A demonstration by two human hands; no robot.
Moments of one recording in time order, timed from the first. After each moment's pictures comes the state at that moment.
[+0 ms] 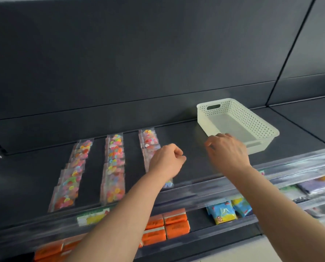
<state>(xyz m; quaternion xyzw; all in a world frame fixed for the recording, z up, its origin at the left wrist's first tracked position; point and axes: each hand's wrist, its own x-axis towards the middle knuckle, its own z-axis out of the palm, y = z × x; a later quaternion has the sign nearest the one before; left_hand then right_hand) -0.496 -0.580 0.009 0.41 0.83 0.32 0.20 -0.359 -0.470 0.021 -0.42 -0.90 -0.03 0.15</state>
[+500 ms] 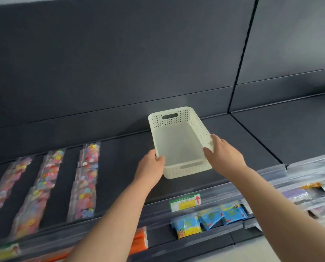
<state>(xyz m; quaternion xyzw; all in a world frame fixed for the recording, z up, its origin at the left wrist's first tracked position) -0.386 -0.412 -0.003 0.31 0.84 0.37 0.24 -0.229 -0.278 0.010 -0.48 -0.85 0.17 0.09</state>
